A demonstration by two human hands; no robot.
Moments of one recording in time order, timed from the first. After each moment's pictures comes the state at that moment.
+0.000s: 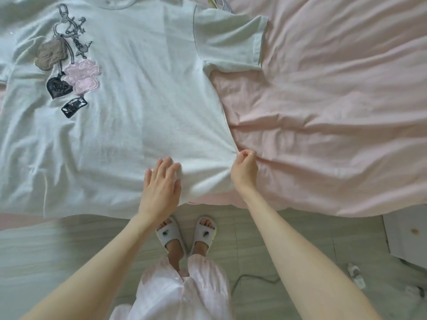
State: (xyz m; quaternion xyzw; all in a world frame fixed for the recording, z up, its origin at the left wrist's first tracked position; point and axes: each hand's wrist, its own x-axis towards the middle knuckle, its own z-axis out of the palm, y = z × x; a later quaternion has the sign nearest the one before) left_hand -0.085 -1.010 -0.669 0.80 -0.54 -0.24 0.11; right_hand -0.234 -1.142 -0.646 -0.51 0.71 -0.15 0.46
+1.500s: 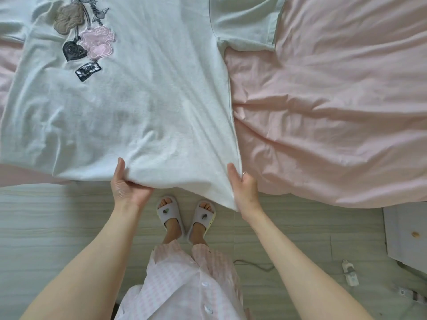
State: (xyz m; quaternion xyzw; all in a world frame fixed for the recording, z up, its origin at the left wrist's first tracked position) left_hand -0.083 -0.947 -0.660 0.36 0.32 -0.47 0.74; right_hand -0.288 -1.058 -0.644 -0.47 0.64 -0.13 0.59
